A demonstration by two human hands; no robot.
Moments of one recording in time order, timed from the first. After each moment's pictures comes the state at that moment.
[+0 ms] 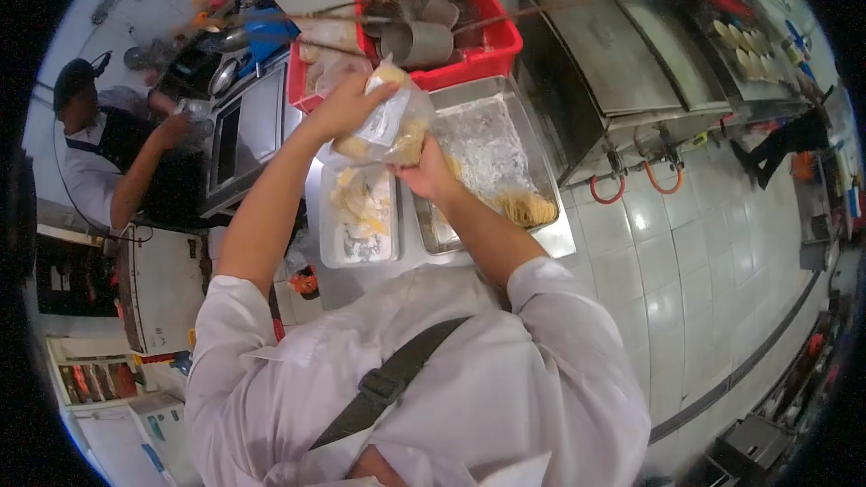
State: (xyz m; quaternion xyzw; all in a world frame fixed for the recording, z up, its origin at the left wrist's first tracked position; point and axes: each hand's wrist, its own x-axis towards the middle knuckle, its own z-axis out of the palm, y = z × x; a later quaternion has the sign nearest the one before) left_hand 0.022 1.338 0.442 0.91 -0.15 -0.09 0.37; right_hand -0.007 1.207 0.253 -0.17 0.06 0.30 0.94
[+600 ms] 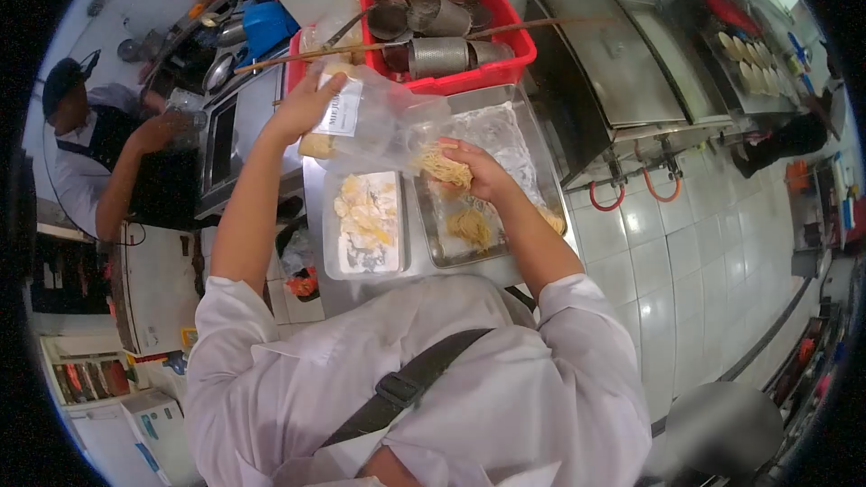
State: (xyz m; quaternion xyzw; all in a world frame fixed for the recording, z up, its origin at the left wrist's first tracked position) left_hand 0.071 1.442 0.394 0.96 -0.09 0.17 0.21; right_hand 0.015 1.119 0.251 -0.39 -0.01 0.39 0.84
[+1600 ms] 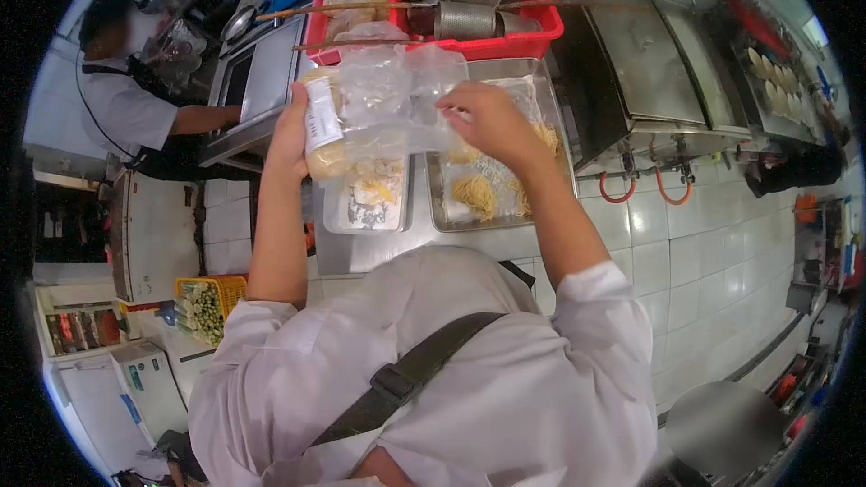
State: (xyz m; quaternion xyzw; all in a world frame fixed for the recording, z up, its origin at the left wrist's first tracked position) left_hand -0.075 1.424 0.399 0.58 0.15 -0.01 0.80; right_hand -0.013 1.114 0.380 -0.81 -0.40 -0.09 0.42
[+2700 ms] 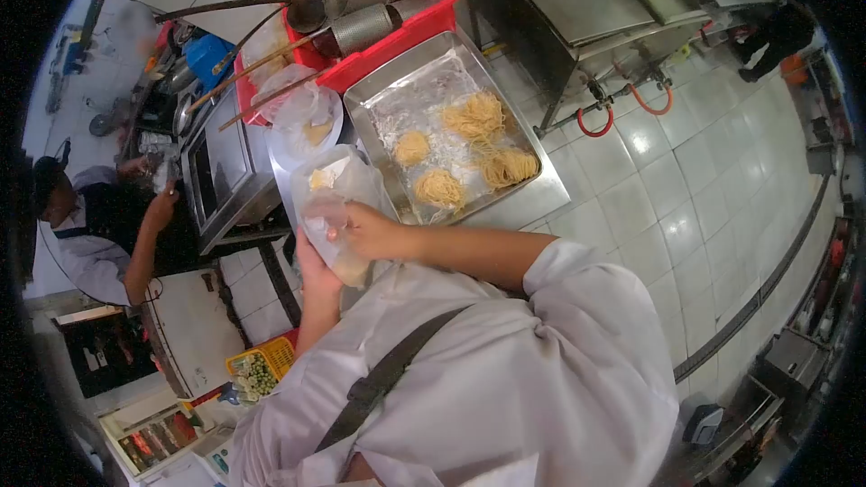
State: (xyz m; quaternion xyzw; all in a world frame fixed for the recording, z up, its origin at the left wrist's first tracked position) left_hand -0.166 1.365 0.311 0.32 0.21 -0.09 0.92; right_hand -0.129 1.209 0.317 -0.49 -0.29 0.09 0.82
